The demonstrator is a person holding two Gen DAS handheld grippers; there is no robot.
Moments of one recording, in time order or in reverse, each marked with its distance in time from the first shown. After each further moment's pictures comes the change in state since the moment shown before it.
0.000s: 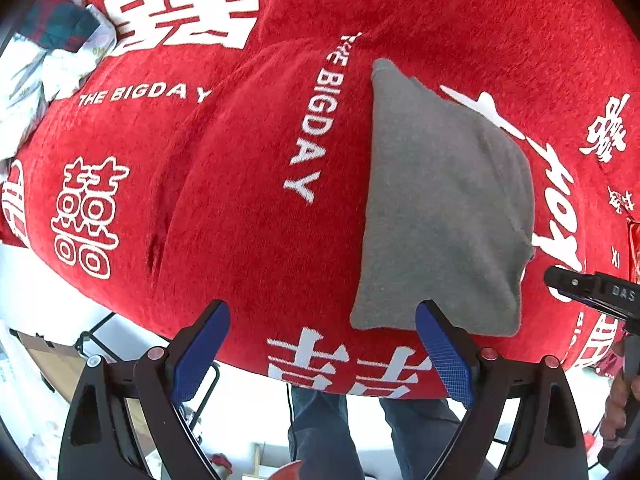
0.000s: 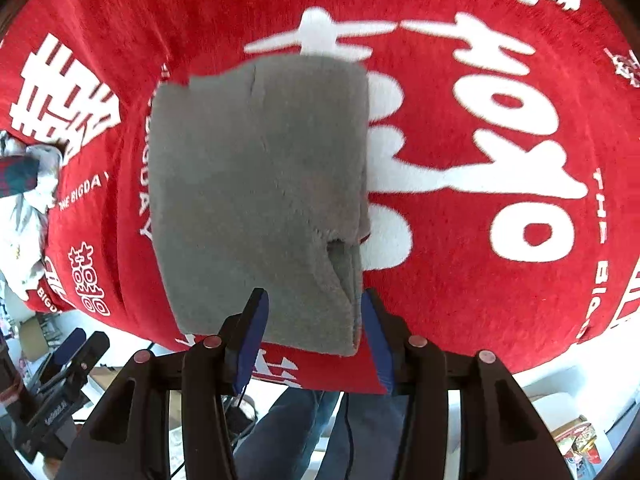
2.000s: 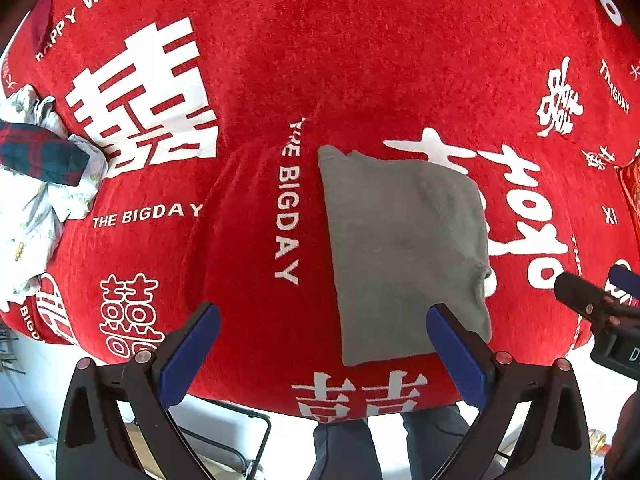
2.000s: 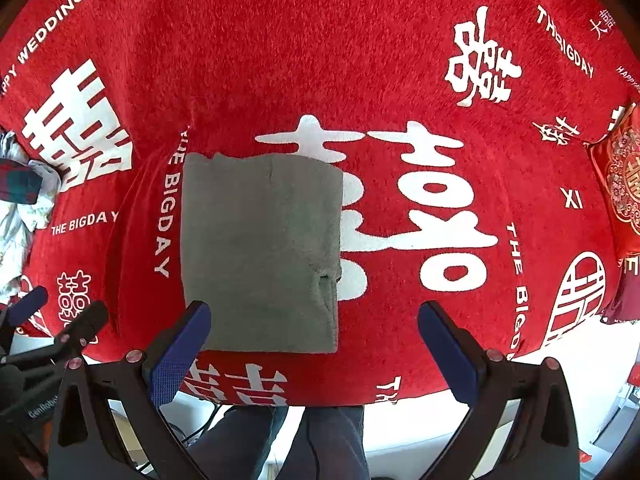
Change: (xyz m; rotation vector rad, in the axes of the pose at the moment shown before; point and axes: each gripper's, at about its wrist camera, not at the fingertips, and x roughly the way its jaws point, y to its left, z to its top) left arm -0.088 -0.063 0.032 0.244 -0.154 0.082; right arm -0.106 0.055 -0.036 -0.044 -0.276 -0.199
